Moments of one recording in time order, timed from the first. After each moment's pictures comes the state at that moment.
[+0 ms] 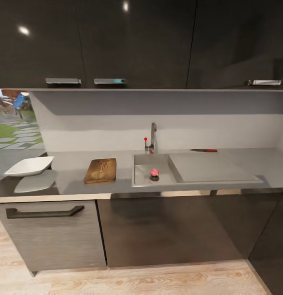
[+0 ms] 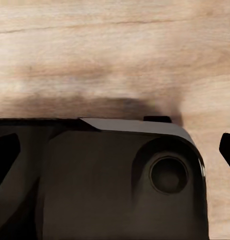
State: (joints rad) left arm 0.01 0.03 0.02 -0.38 -0.02 -0.26 -0.01; right arm 0.13 0.06 0.01 -0.23 0.01 -0.38 -0.01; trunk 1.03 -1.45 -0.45
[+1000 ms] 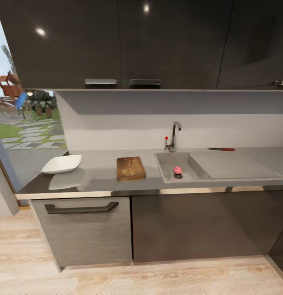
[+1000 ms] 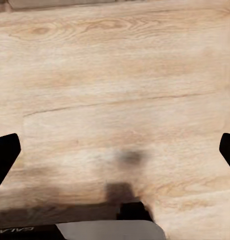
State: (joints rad) left arm 0.01 0.05 0.02 -0.38 -0.02 -0.26 -0.01; right arm 0.13 0.07 0.01 -0.62 0.01 -0.19 -0.13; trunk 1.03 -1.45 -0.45
